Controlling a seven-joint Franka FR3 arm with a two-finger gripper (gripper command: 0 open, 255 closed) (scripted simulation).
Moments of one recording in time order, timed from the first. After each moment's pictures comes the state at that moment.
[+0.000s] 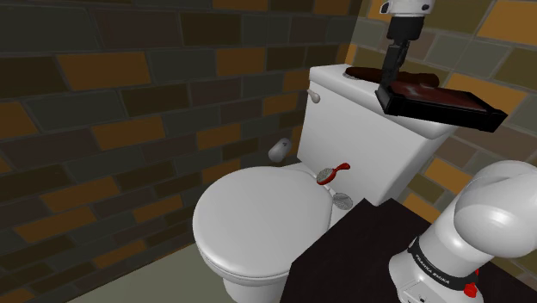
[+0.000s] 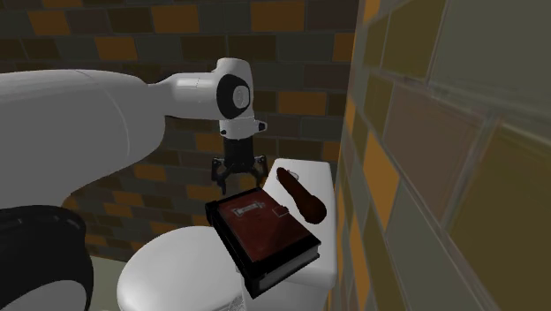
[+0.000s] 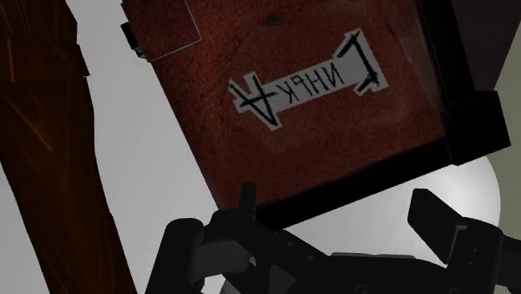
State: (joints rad) arm -0.04 -0.54 -0.24 -2.15 -0.16 1.52 -0.45
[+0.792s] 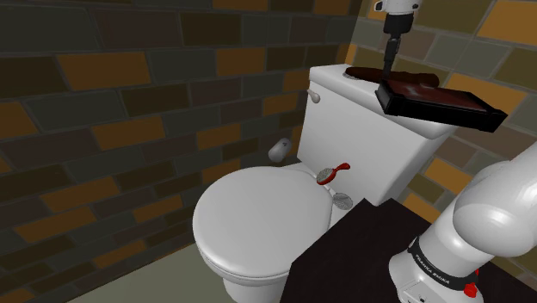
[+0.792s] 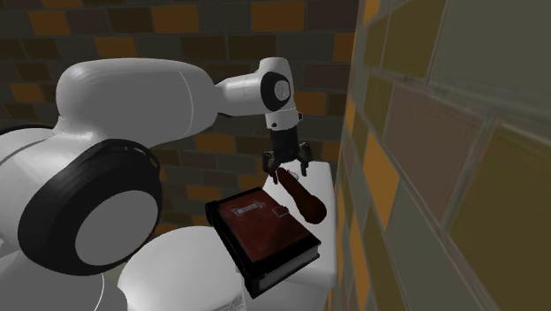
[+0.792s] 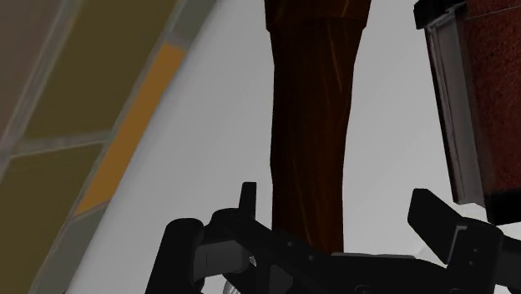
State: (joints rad) arm -0.06 -0.22 -0.40 -1.87 -0.28 1.63 -0.79
